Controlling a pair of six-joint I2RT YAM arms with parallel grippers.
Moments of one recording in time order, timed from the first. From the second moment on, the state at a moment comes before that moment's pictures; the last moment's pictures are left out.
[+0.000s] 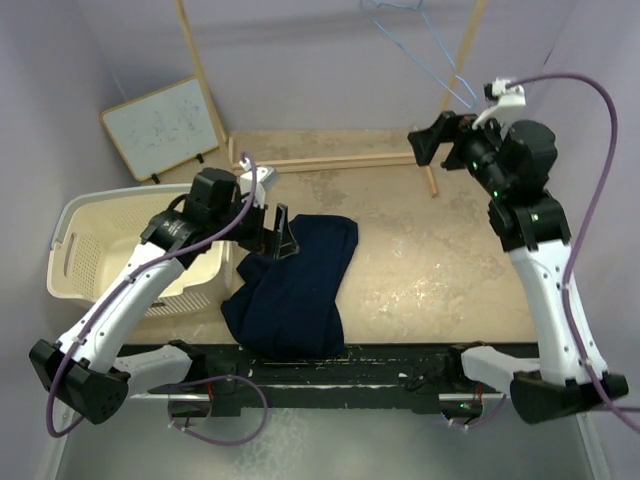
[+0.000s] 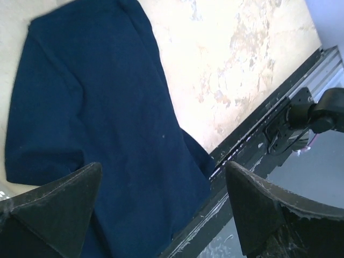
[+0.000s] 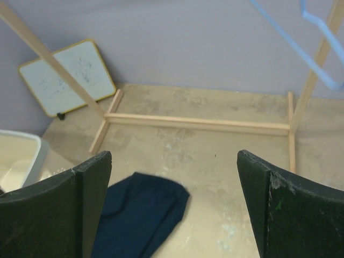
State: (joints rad) left arm -0.46 1.14 1.21 -0.75 0.42 -0.25; right arm 0.18 1.20 1.53 -0.42 -0.16 0.23
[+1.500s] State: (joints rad) left arm -0.81 1.40 1.35 -0.89 -0.35 -0.48; right arm 0.18 0.64 1.02 -0.55 -0.26 0.31
